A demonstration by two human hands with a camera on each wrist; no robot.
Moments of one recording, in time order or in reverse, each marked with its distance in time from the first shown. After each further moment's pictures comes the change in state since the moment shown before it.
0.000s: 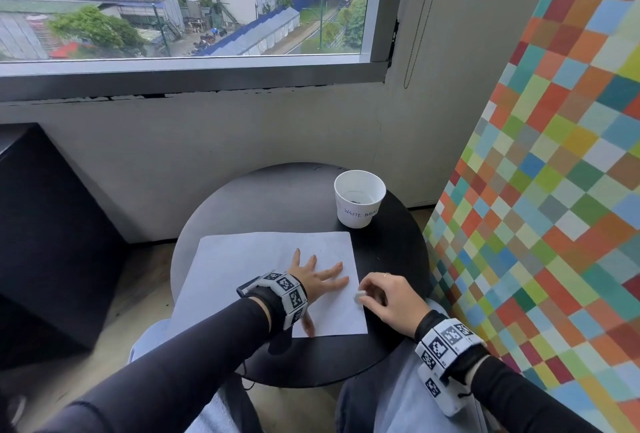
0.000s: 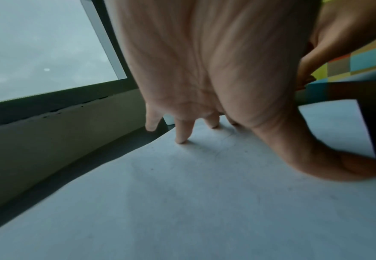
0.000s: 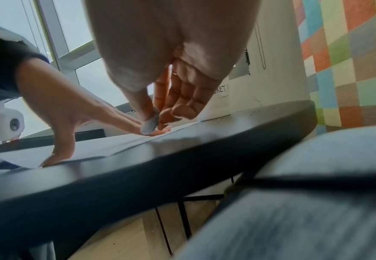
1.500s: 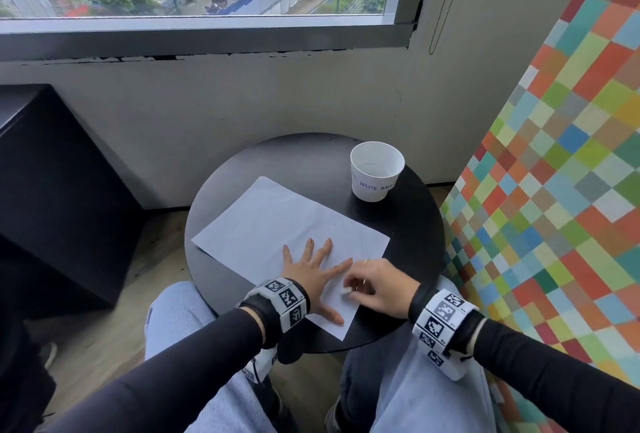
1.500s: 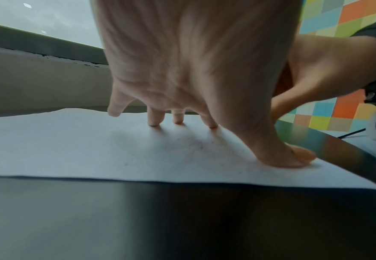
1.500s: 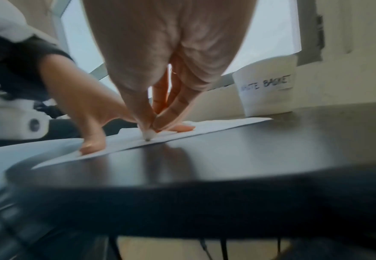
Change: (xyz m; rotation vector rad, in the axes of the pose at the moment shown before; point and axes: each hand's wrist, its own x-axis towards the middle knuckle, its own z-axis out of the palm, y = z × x) left_hand -0.023 0.030 0.042 -0.302 0.132 -0.204; right_hand 0.007 -0.038 0.016 -0.041 -0.305 -0.193
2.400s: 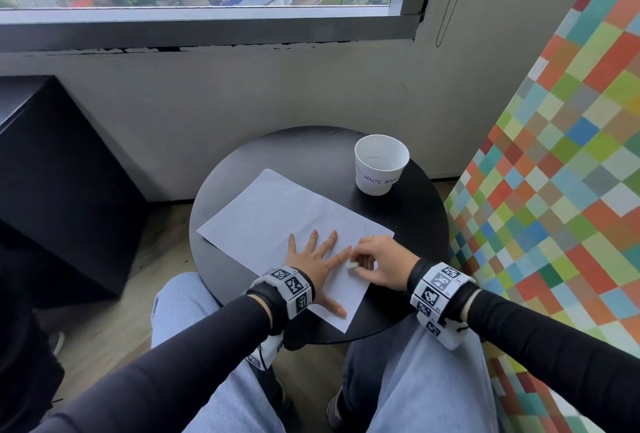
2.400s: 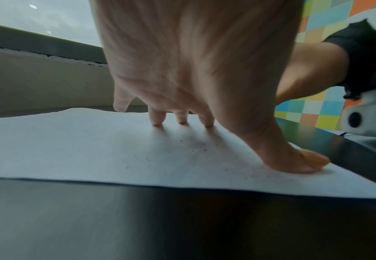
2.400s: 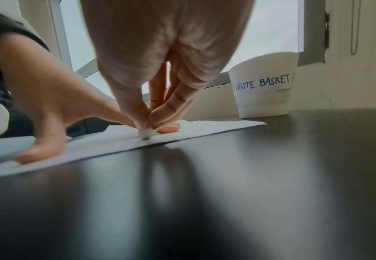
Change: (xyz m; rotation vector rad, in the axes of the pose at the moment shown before) left_hand 0.001 -0.003 0.000 -0.009 0.012 0.000; right_hand 0.021 0.007 -0.020 -0.010 0.029 0.044
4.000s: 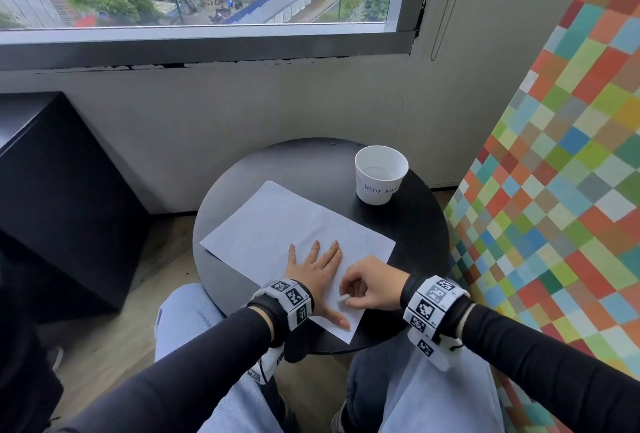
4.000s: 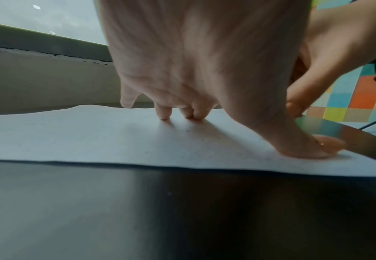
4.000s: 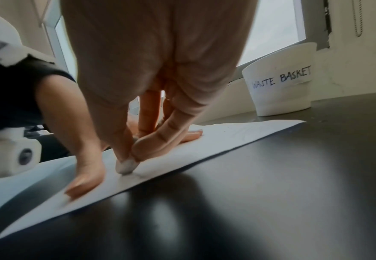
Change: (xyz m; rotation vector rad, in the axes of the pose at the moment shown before) left_hand 0.000 -0.005 0.009 -0.022 0.023 -0.004; right_hand 0.004 -0.022 0.013 0.009 -0.195 0.050
